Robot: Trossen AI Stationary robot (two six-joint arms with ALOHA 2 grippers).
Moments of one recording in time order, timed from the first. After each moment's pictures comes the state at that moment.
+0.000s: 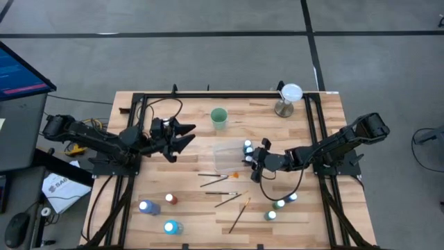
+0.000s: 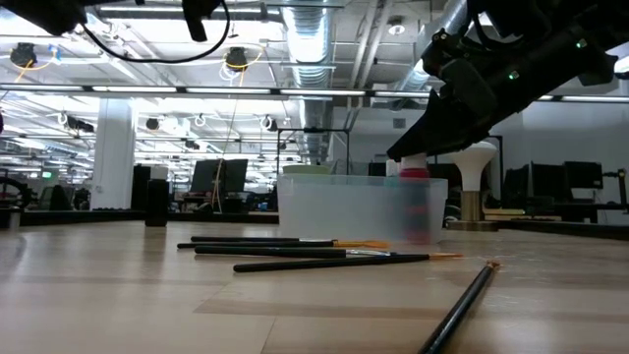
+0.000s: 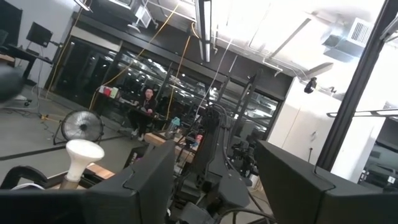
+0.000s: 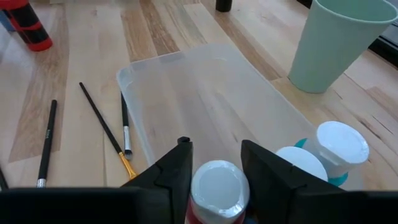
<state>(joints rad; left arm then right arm) -0.14 1.01 0.44 0.96 -0.35 -0.31 0.27 1.46 0.54 0.32 0.52 0.31</state>
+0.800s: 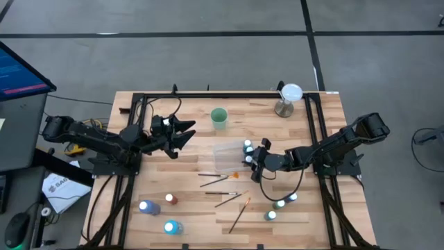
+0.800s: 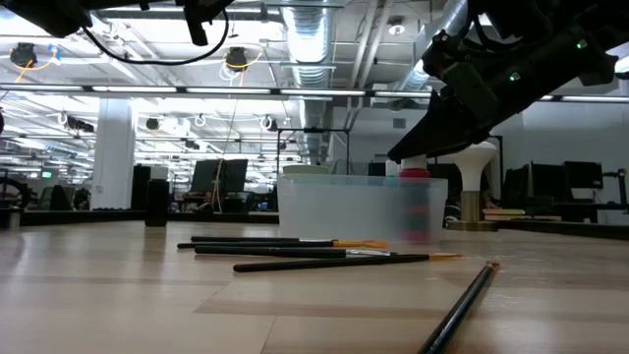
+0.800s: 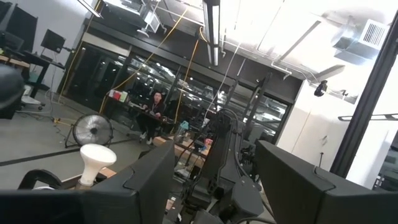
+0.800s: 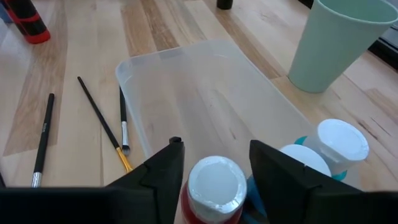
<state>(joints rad) -0.10 1.01 0.44 0.96 -0.35 -0.31 0.27 1.46 0.54 0.31 0.52 0.28</state>
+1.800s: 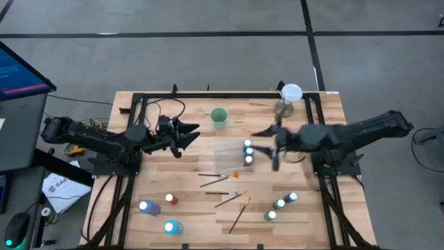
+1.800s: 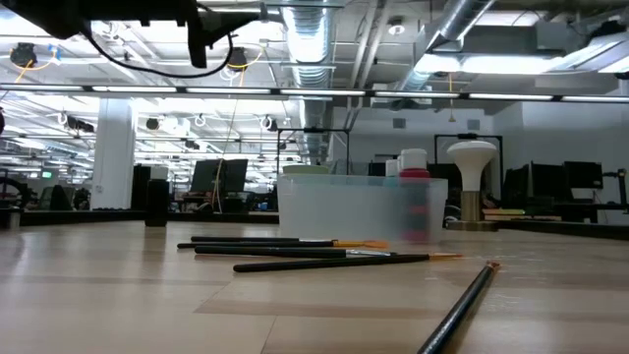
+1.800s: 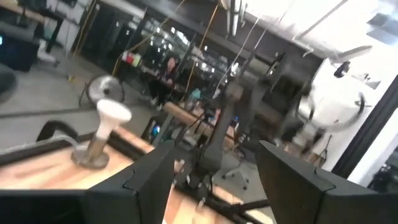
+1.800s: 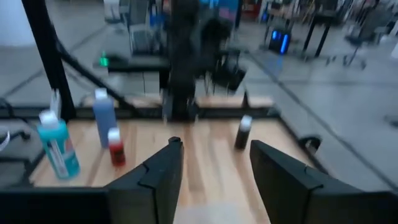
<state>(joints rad) -0.06 1.00 0.44 0.77 -0.33 -0.45 0.26 1.03 0.95 -0.11 0.39 0.00</state>
